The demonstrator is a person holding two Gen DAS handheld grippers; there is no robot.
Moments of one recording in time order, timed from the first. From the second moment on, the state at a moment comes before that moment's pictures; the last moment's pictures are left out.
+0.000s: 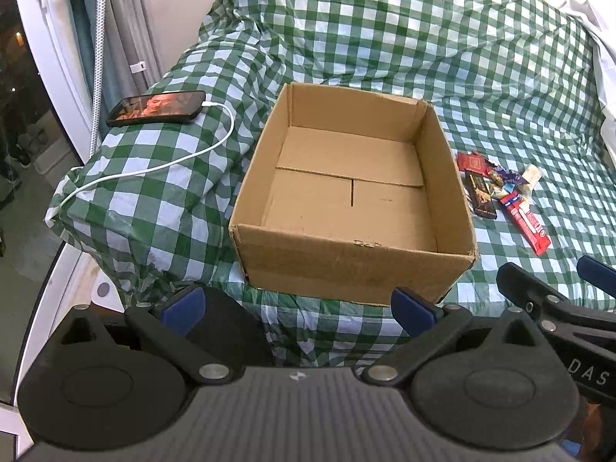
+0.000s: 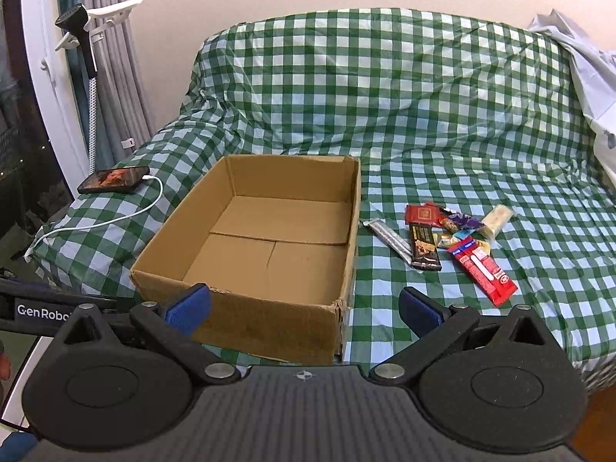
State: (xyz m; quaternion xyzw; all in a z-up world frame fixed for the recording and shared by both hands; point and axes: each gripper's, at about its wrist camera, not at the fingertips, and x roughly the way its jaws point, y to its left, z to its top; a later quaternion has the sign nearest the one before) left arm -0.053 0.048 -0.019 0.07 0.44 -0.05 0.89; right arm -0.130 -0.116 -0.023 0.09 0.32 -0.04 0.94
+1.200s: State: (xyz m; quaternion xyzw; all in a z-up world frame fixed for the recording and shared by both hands) left arm 0.038 -0.096 -0.038 0.15 0.49 -0.09 0.85; right arm 0.029 -0.395 -0.201 0.12 0.46 -0.17 0.87
